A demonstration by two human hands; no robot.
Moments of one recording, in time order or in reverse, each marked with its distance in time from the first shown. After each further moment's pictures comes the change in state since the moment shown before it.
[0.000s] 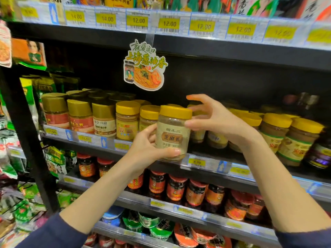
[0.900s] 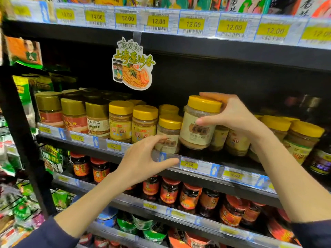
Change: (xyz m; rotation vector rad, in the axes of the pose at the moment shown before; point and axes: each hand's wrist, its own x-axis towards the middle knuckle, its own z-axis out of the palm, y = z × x) left_hand 0.009 -0.028 0.013 0.808 0.062 0.279; right_hand 0.005 0.027 -0.050 -0.102 0.129 -0.096
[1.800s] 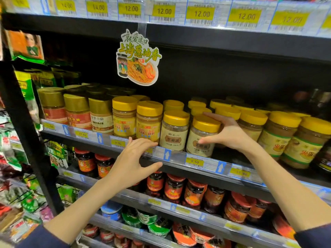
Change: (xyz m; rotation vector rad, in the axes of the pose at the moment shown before) left_hand -0.017 -0.054 0.006 0.066 0.100 0.087; right_hand -0.002 0.068 0.034 -0.041 -0.045 0.124
